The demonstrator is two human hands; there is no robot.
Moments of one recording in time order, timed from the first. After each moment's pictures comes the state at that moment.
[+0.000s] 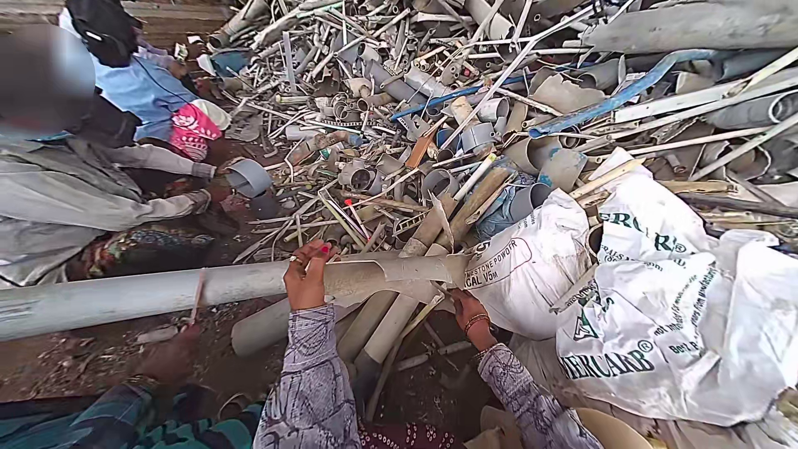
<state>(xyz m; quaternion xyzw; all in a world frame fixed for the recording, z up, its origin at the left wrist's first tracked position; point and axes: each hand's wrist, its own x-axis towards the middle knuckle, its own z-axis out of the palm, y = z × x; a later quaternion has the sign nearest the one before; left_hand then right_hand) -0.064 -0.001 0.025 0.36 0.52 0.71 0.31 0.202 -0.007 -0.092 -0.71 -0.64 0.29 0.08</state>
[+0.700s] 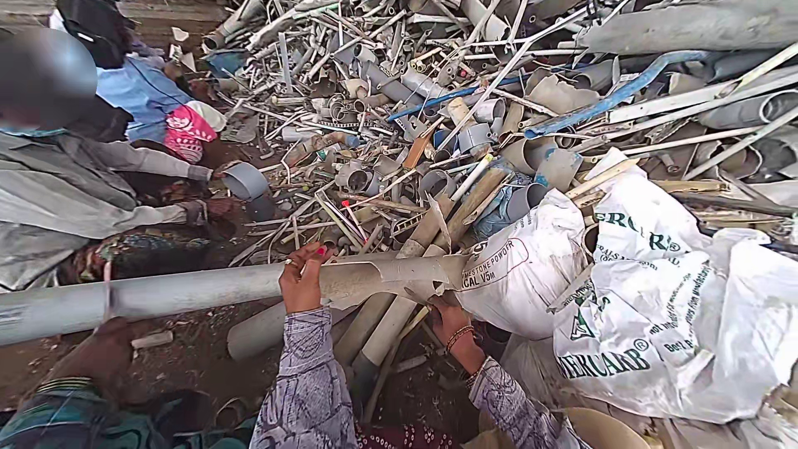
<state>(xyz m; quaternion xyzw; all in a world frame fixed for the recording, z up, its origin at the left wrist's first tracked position) -0.065 -0.003 0.025 0.37 0.54 0.69 0.30 0.170 -0.028 -0.063 -0.67 -0.67 0.30 0.11</state>
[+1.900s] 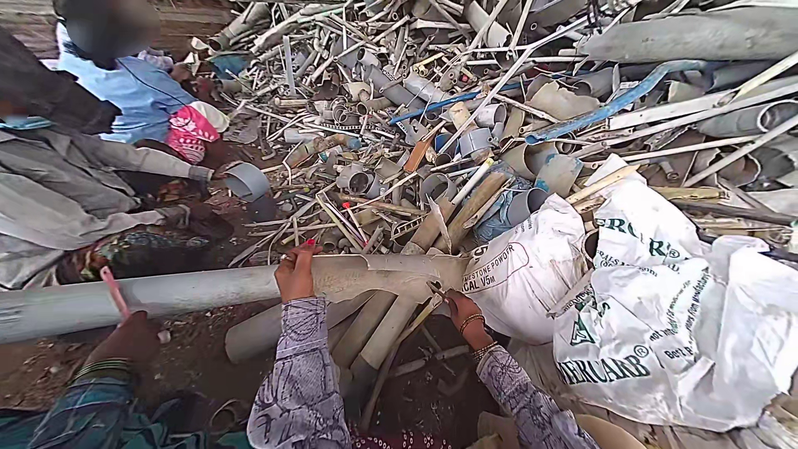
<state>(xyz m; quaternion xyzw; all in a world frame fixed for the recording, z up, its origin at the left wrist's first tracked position) -0.080 0.019 0.023 0.32 0.58 0.69 0.28 0.205 0.010 -0.103 -0.70 -0.64 0.29 0.06</state>
